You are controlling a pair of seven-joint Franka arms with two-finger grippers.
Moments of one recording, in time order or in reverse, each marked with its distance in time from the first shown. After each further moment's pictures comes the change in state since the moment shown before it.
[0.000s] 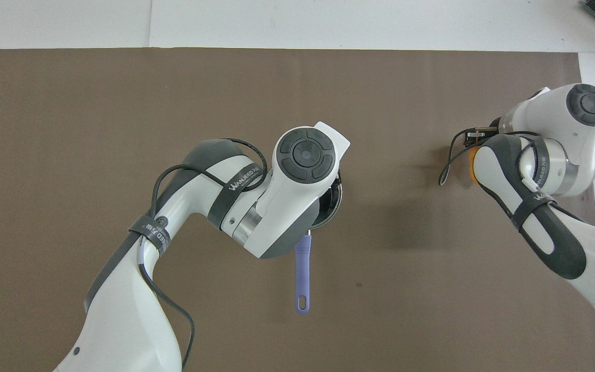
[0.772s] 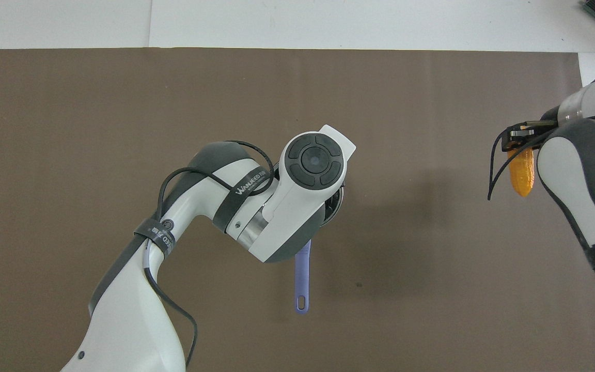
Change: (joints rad) left arm -0.015 0.000 0.001 0.003 0.018 -0.001 0.000; right arm 0.001 -0.250 0.004 0.047 -0.001 -0.352 -0.046
